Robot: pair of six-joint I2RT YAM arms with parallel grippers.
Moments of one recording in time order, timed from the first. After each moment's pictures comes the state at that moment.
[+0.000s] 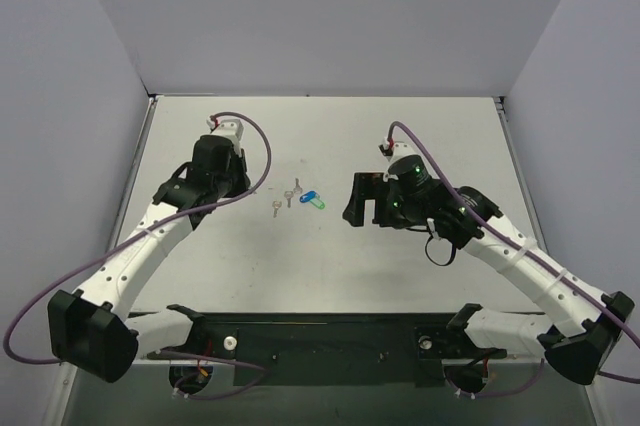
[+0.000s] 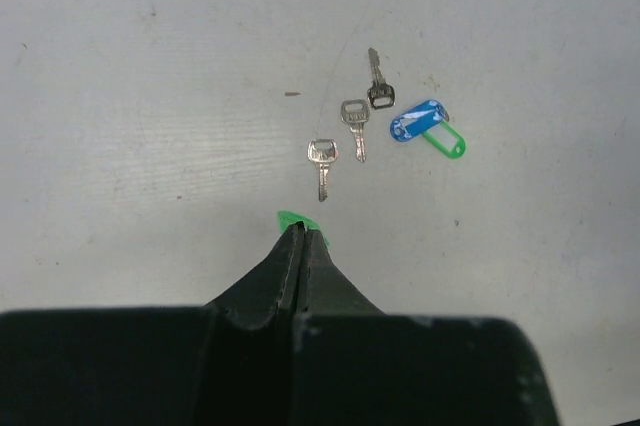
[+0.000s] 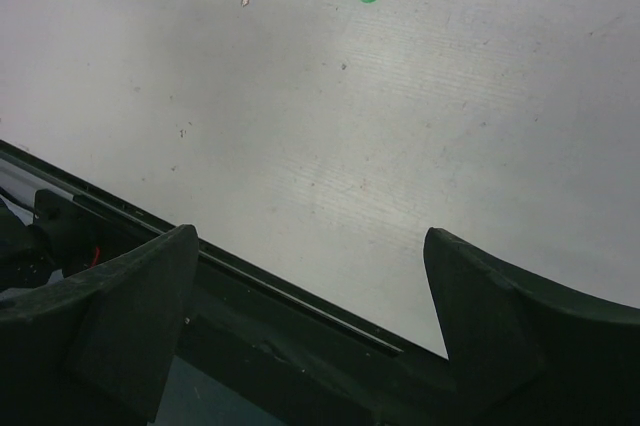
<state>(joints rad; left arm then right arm) -0.42 1.17 1.03 -0.52 -0.13 -0.35 0.76 1.15 1.15 -0.74 0.05 0.58</state>
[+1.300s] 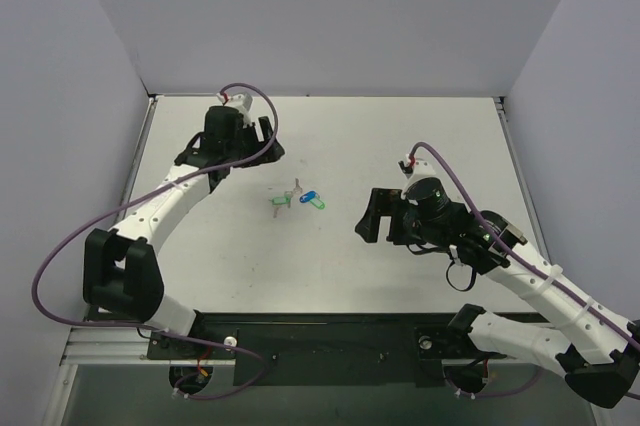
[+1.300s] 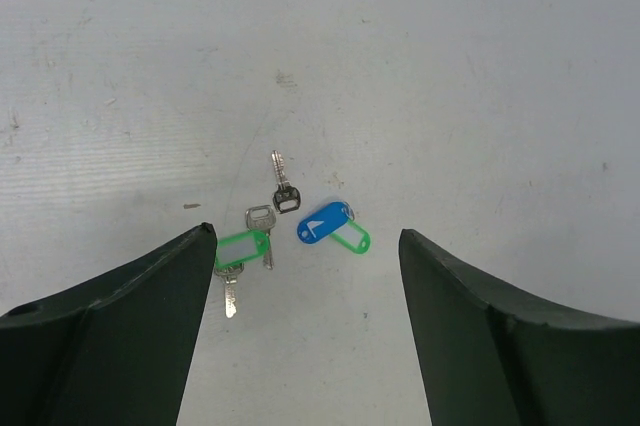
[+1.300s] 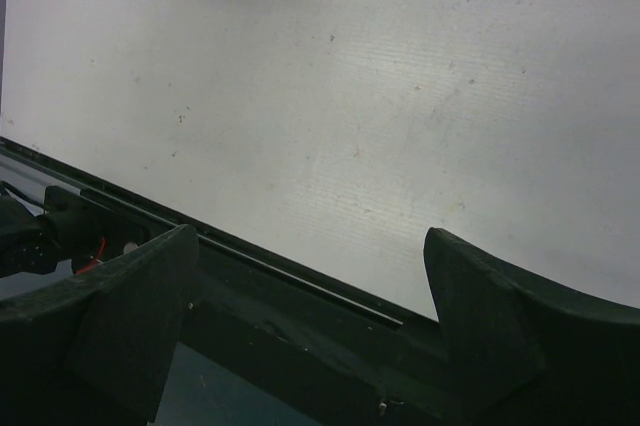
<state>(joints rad) -0.32 1.52 1.20 -0.28 0.11 -0.47 0.81 0.94 1.02 -0.78 0.10 0.67</state>
